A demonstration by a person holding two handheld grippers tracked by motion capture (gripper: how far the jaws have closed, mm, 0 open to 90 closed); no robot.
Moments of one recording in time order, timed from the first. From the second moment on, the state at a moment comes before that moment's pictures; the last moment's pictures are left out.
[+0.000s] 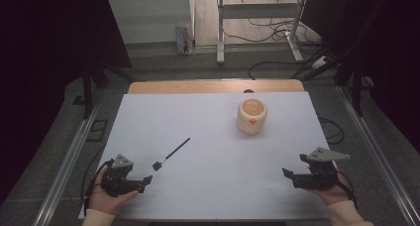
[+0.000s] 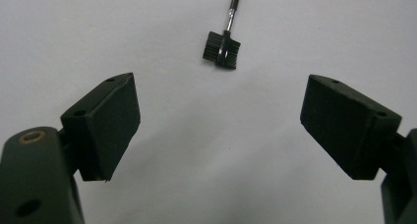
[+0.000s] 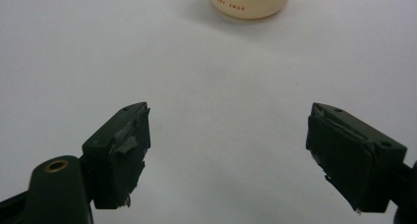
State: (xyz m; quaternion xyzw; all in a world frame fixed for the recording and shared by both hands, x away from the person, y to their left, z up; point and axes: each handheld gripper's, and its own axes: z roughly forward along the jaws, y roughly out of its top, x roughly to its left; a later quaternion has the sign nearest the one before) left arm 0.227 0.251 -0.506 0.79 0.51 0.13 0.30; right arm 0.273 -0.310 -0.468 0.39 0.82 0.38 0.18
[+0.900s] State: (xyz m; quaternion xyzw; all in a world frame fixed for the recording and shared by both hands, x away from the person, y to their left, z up) left arm 0.229 0.246 -0.498 0.80 0.51 0.15 0.30; right arm 0.275 -0.316 -0.471 0.40 0.82 0.37 0.19
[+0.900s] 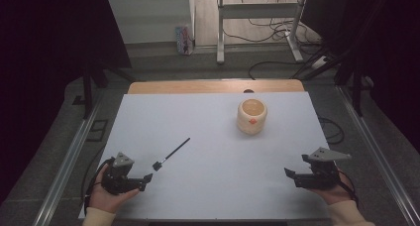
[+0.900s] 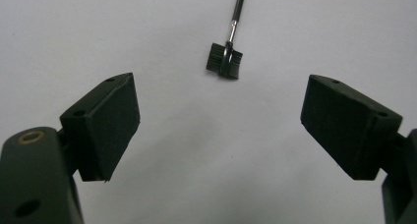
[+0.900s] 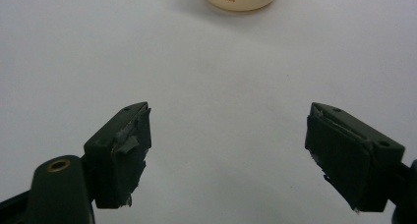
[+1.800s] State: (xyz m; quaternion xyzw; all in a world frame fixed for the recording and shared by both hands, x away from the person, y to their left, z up) left arm 0.269 0.206 -0.461 0.84 0.45 0.15 0.26; right arm 0.274 -0.315 -0.473 0.40 0.82 0.35 0.19
